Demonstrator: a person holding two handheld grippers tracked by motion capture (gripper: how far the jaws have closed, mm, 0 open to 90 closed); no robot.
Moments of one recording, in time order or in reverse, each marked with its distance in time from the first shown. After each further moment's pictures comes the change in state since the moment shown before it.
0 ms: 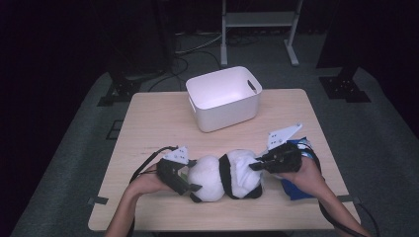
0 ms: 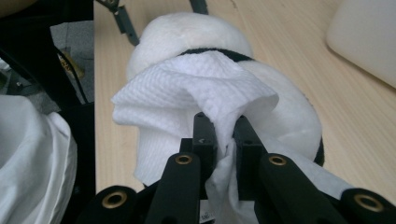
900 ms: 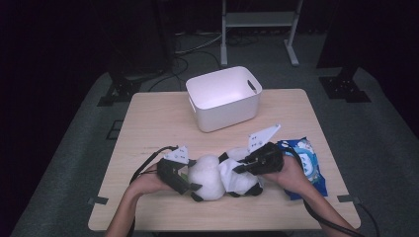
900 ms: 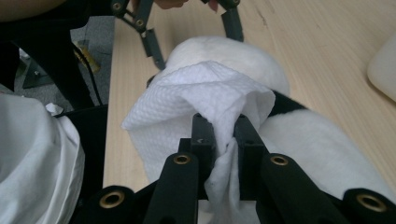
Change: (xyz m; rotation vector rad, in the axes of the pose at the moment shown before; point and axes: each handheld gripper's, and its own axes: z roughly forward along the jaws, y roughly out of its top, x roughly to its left) left arm 0.002 0.000 0.001 0.001 0.016 0.001; right arm 0.014 0.026 0.031 0.010 0.073 -0.089
